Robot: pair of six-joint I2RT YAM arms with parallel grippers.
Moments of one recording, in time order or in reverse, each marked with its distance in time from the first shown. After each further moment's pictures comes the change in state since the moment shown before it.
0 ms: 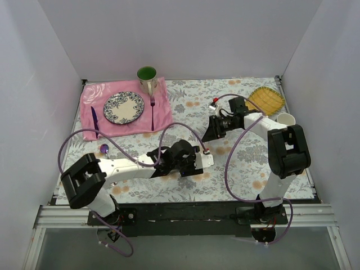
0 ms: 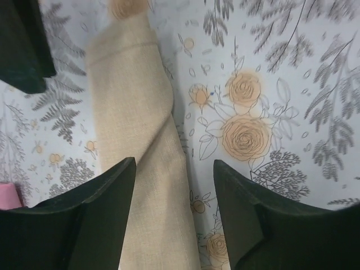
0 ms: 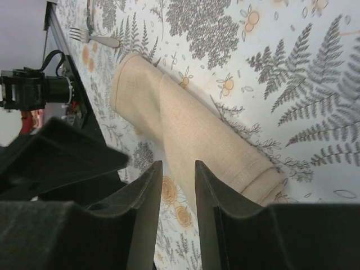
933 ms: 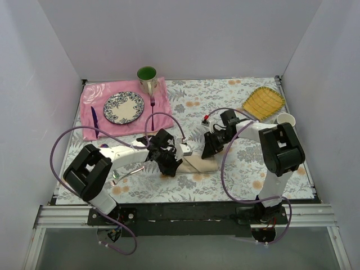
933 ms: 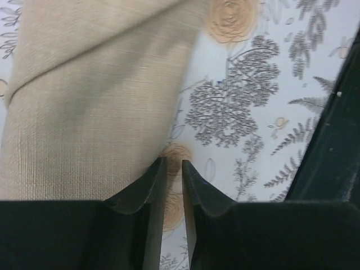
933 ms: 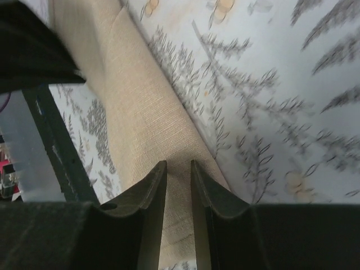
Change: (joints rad) left arm 0.313 0.047 0.008 -0.388 0.453 -0.155; right arm 0.086 0.075 -0.081 -0.048 0.122 -0.217
